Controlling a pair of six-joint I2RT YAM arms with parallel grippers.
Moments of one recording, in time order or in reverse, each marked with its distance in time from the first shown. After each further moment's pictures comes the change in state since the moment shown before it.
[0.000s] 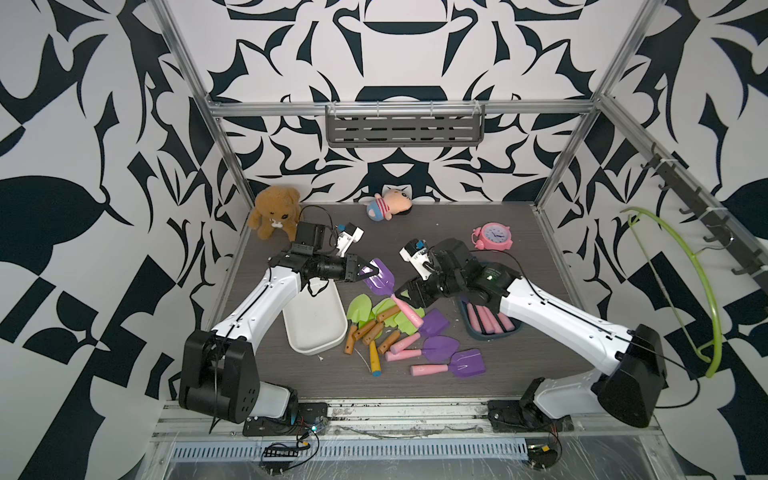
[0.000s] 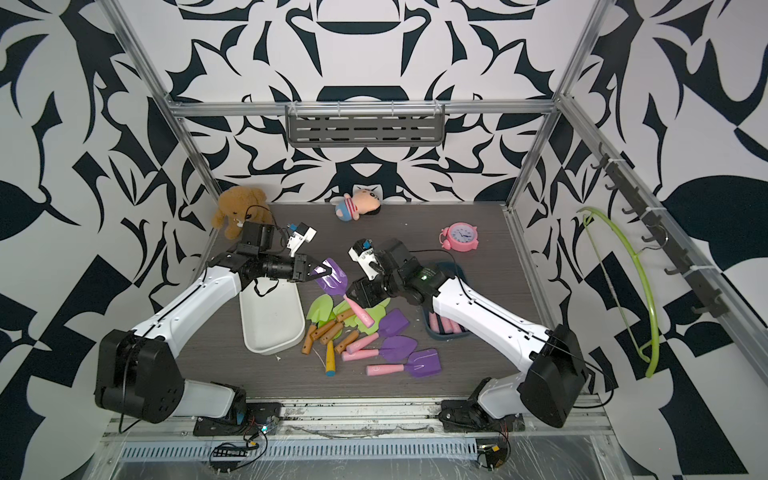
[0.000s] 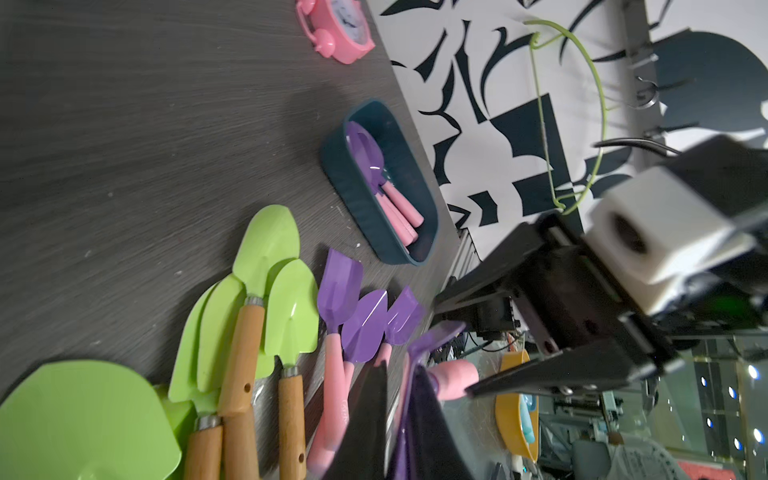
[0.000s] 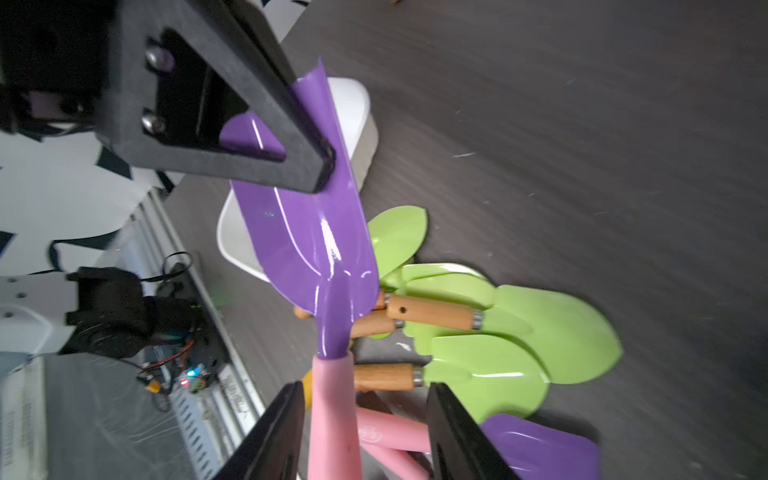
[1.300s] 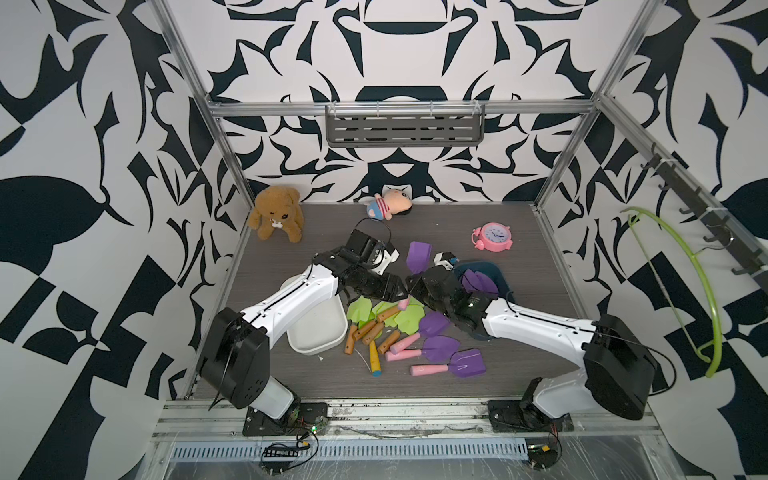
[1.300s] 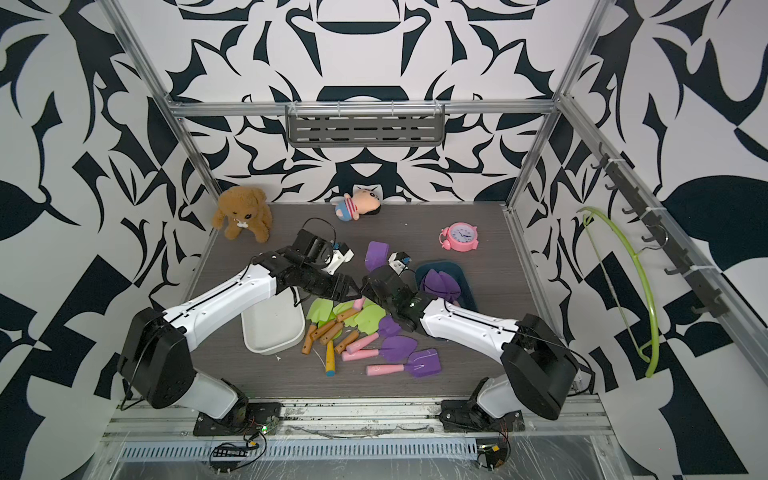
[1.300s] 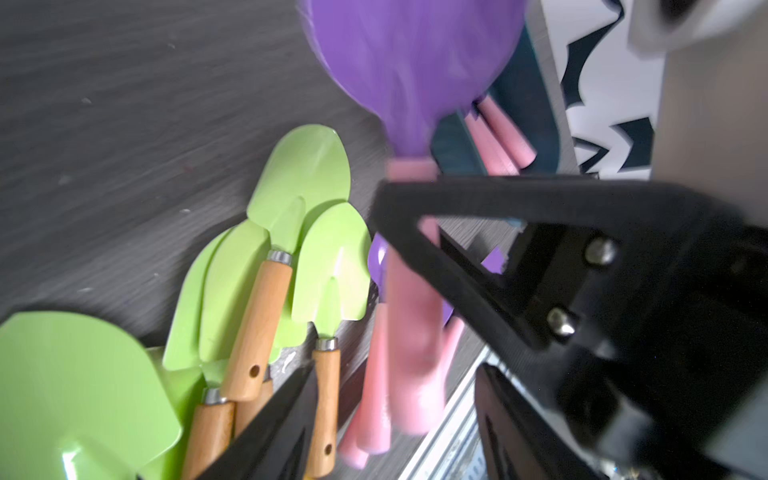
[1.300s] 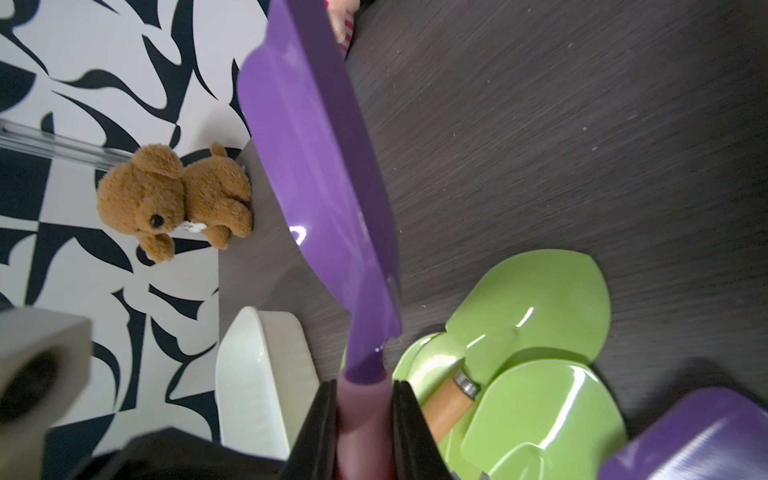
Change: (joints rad) left arm -0.302 0.100 0.106 -0.140 -0.400 0.050; right arm 0.068 0.024 -0.352 0.515 0.491 0.912
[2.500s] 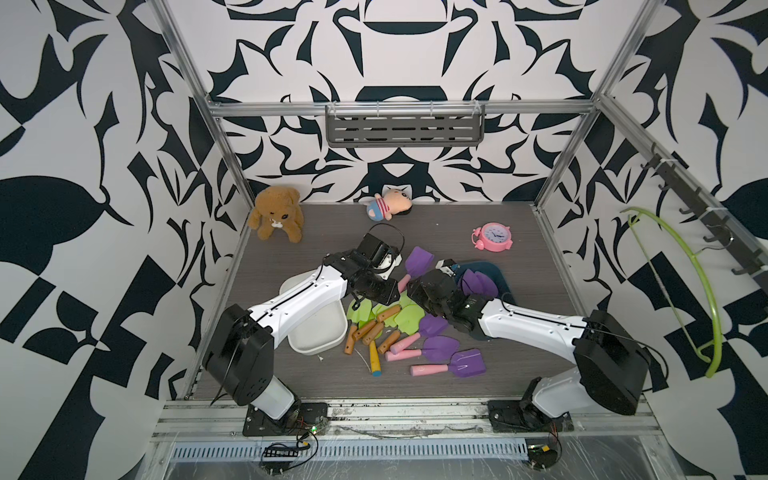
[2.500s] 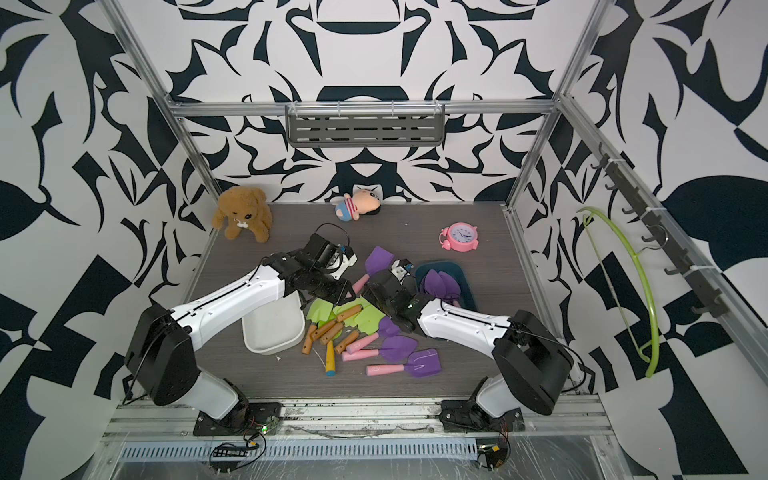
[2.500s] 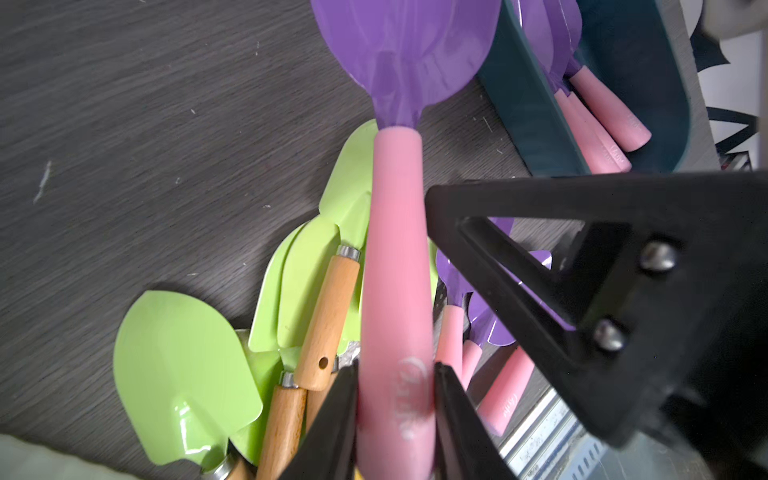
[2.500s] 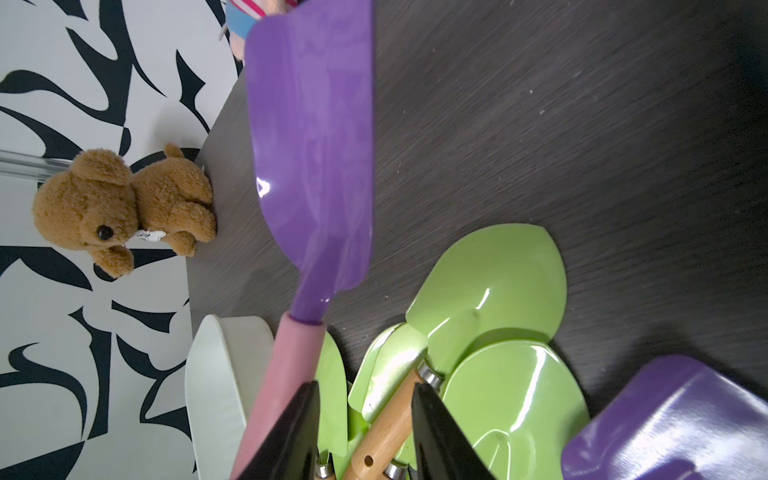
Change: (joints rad) left arm -0.121 0.045 0.034 -0.068 -0.291 0.040; right arm 0.002 0.053 -0.035 0.031 0.024 0.159
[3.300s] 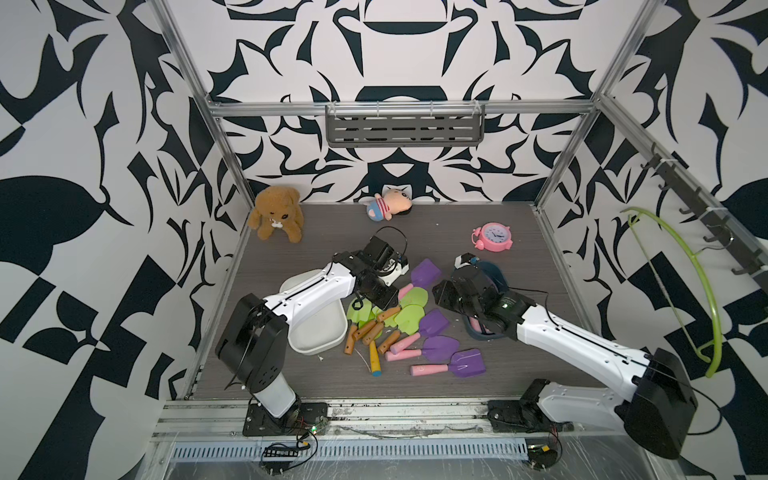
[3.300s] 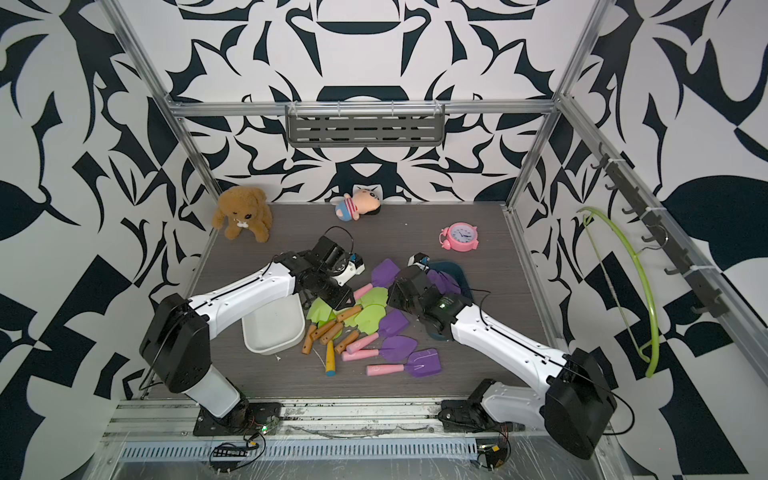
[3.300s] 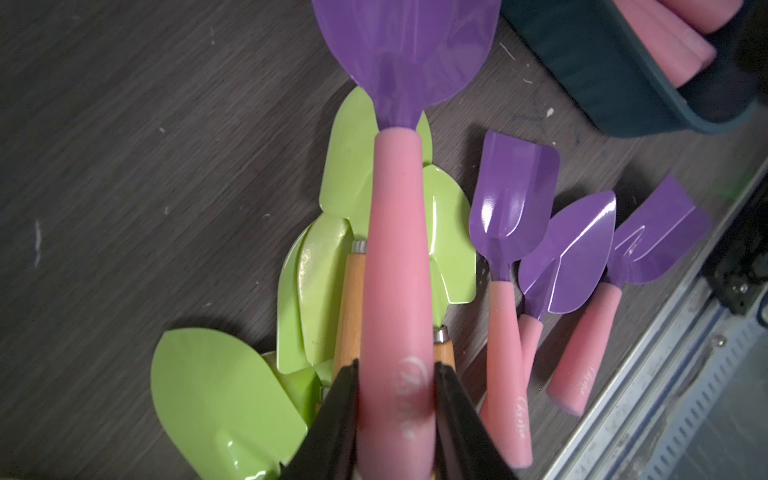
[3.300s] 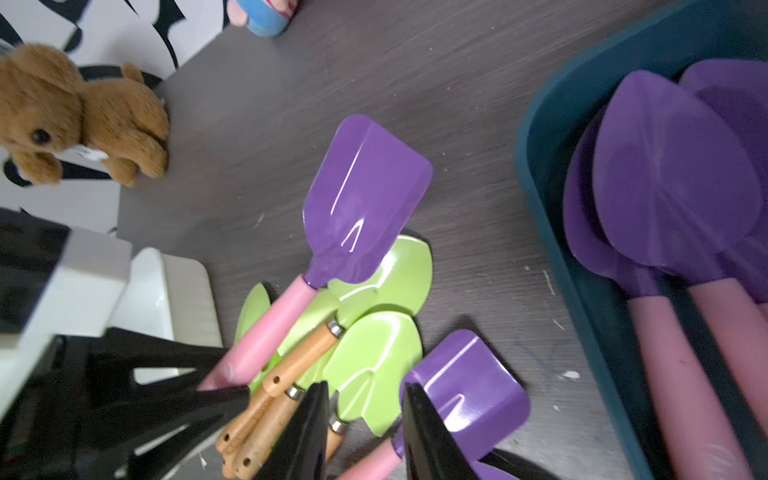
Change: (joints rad) left arm -0.008 0.079 0.016 -0.032 -0.042 0.216; right arm -0.099 -0.256 -0.021 -0.287 -0.083 -0.333
